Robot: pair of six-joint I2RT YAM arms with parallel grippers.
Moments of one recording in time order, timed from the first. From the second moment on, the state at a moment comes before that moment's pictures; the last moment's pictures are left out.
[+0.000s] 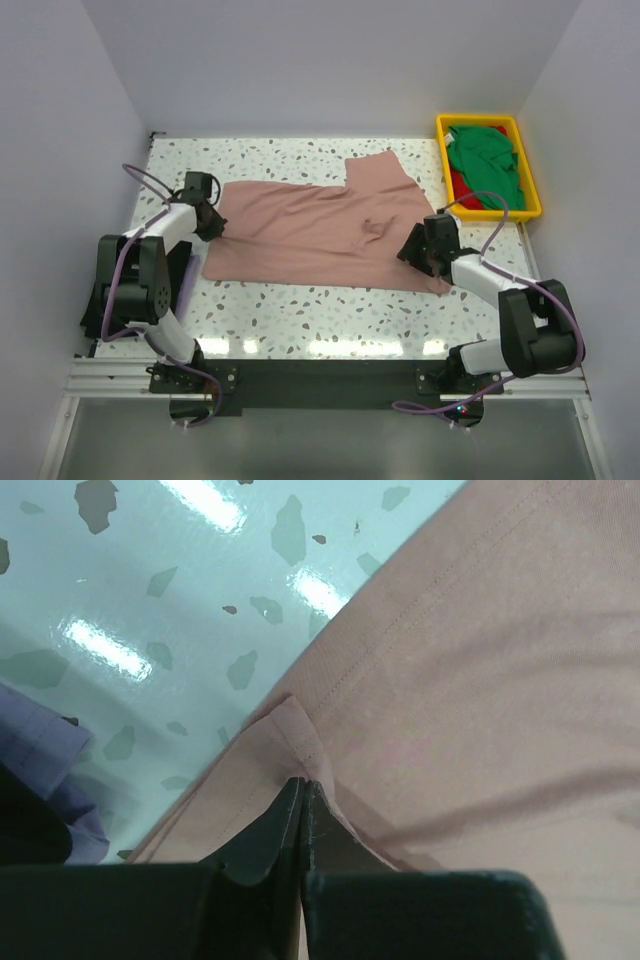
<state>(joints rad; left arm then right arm) -0.03 1.69 1.04 -0.43 -0.19 -0.75 0.22 1.39 0.60 -0.10 0.08 0.70</state>
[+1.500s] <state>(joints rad) -0.25 1.31 0.52 -0.16 -0.12 -0.97 0.31 1.26 0.56 -0.33 -0.01 0.70</state>
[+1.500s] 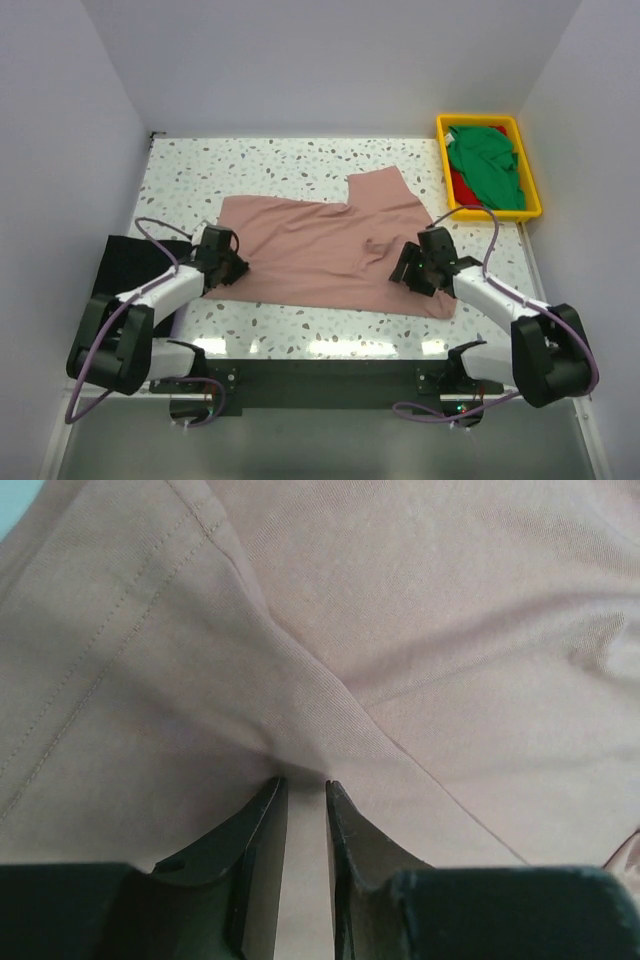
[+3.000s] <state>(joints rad) -0.05 2.08 1.52 -0.51 -0.07 -0.52 0.31 1.45 0.95 -0.30 -0.07 0.56</state>
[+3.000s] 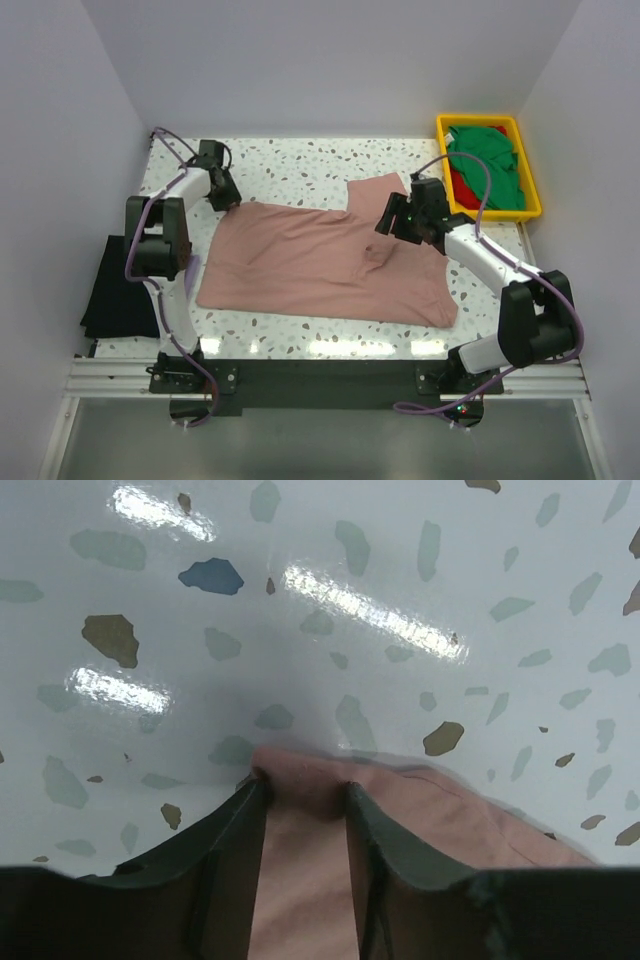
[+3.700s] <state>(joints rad) -0.05 1.89 1.33 -0.48 0.07 -0.46 0.31 1.45 0.92 -0.27 -0.10 0.56</state>
